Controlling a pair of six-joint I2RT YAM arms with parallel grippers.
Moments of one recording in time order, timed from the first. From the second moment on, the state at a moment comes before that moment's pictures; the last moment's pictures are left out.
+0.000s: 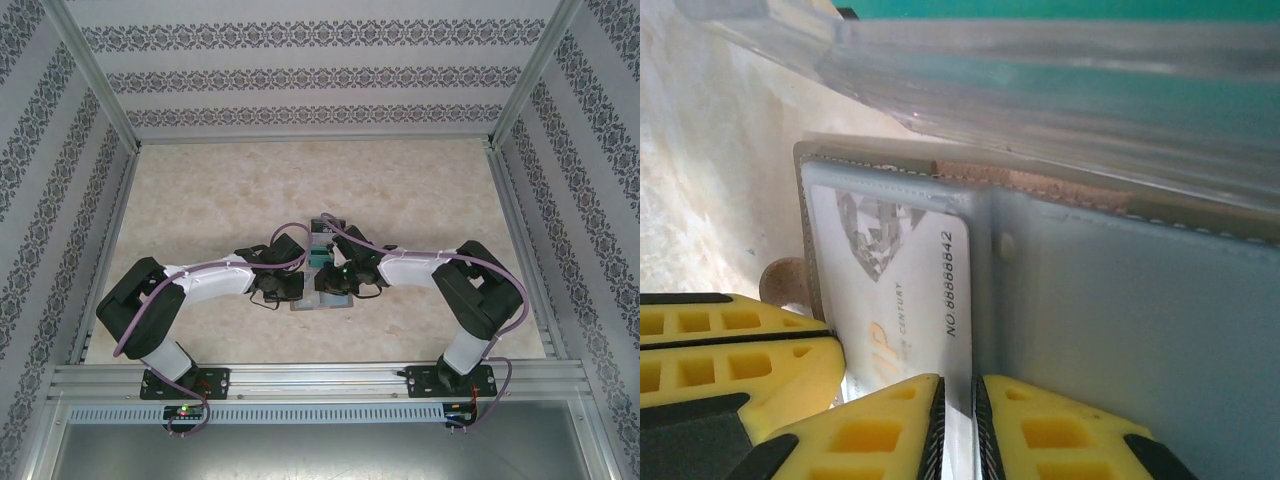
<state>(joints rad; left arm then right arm) -0.72 1.60 0.84 -0.44 0.16 -0.77 0.70 1.72 0.81 -0.13 -0.48 0.81</state>
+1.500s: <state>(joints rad) -0.72 1.61 0.85 -0.44 0.16 -0.77 0.67 1.70 0.77 -0.05 -0.49 0.81</state>
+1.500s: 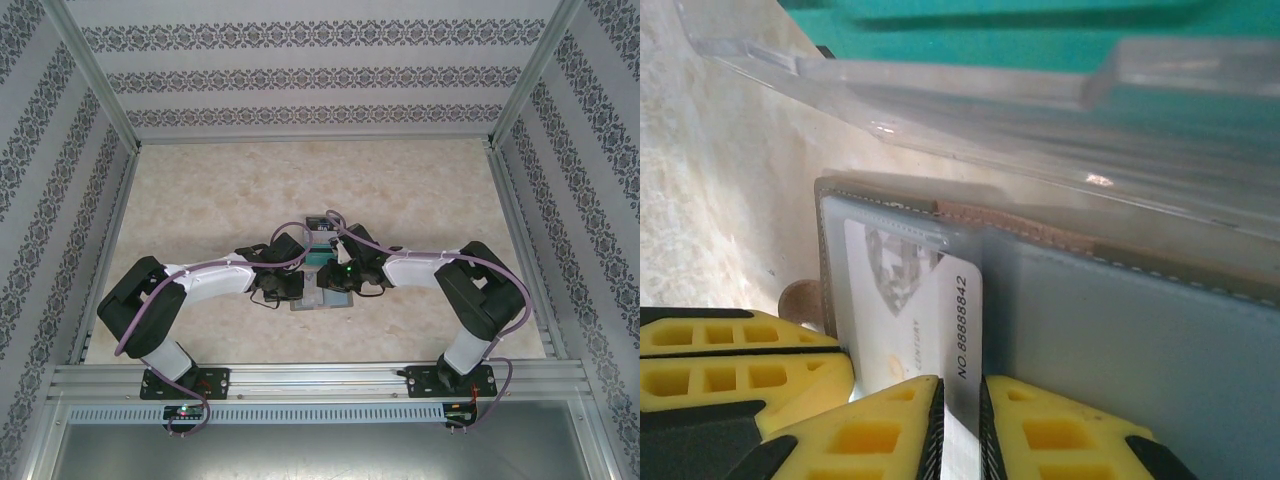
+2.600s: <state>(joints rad) -0.72 1.61 0.85 -0.44 0.16 -0.77 0.58 1.40 0.65 -0.21 -0.44 0.74</state>
